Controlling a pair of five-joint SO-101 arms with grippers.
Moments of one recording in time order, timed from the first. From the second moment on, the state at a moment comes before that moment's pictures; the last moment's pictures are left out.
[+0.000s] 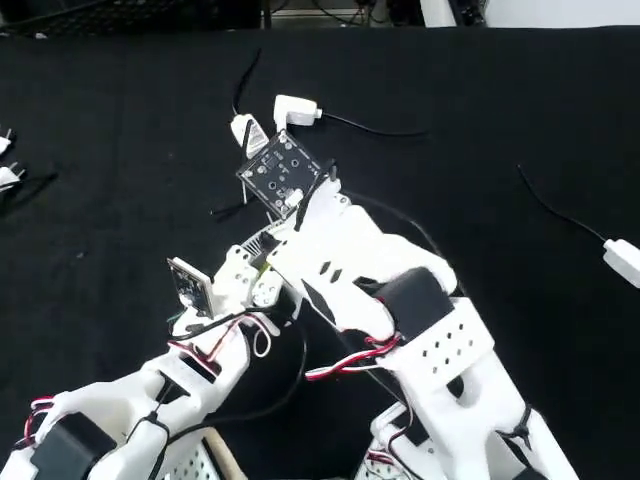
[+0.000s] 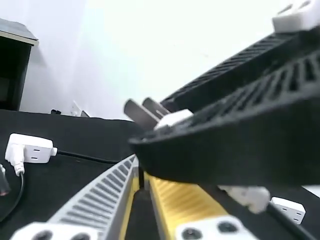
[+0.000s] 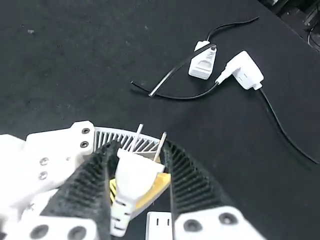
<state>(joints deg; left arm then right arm) 30.2 -26.6 95.4 -69.1 19.6 -34.3 -44.3 31.5 64.2 15.6</state>
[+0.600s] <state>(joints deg) 29.4 -26.5 95.4 -69.0 19.5 -31.5 -26.5 19.3 71.8 18.1</state>
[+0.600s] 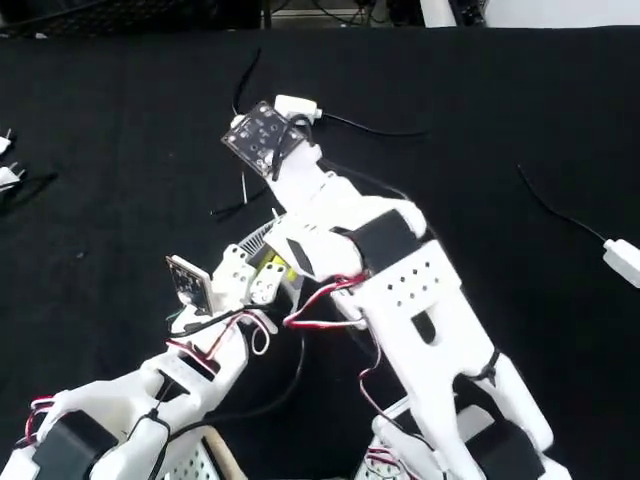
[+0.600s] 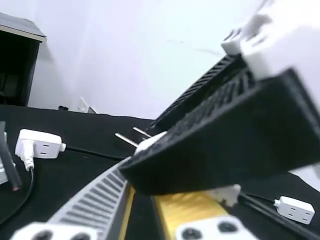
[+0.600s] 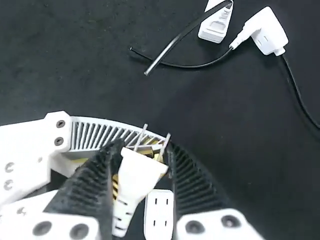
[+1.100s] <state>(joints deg) 27.0 -26.5 95.4 -69.0 19.5 -31.5 -17.6 10.2 74.7 21.2</state>
